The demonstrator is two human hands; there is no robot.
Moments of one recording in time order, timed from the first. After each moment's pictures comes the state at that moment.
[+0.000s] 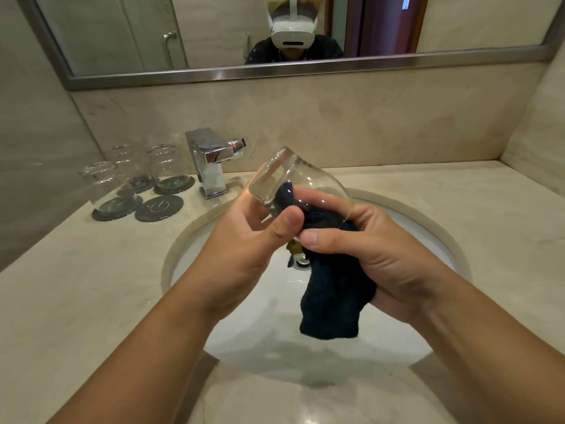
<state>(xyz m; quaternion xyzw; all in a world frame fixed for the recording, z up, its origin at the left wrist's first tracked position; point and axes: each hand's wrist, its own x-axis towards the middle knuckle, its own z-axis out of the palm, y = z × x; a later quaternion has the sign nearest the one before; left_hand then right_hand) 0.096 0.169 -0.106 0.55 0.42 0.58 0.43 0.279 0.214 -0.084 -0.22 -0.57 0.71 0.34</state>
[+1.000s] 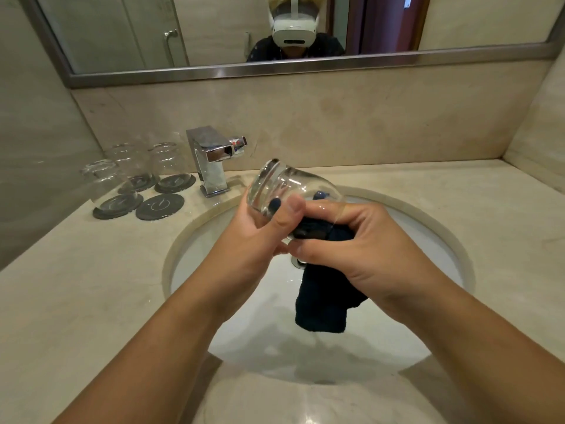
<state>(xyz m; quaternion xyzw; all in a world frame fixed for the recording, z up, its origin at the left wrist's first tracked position) 0.098 0.174 -0.109 0.53 0.45 0.56 0.45 0.274 0.207 -0.086 -0.28 -0.67 0.57 0.37</state>
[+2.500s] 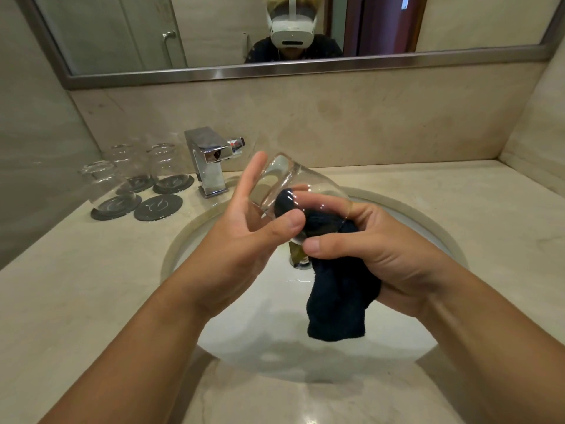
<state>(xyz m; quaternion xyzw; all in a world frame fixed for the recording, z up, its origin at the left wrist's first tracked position) 0.089 0.167 -0.105 0.54 0.42 0.56 0.46 0.285 0.221 -0.084 -0.22 -0.56 0.74 0.30</state>
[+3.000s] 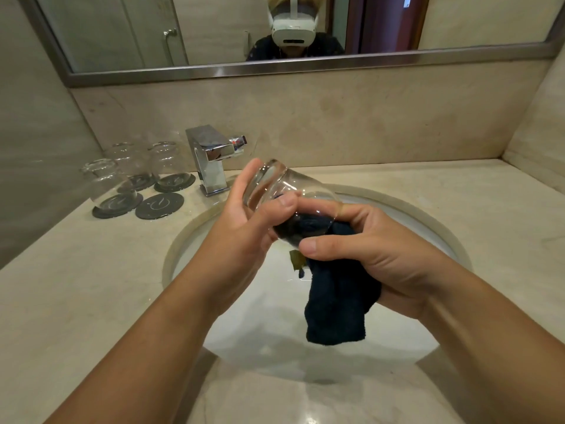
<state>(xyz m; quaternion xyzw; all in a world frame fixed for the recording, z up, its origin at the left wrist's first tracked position) 0.088 0.177 -0.108 0.50 0.44 0.60 0.44 0.283 0.217 -0.081 -0.23 -0.58 0.73 0.27</state>
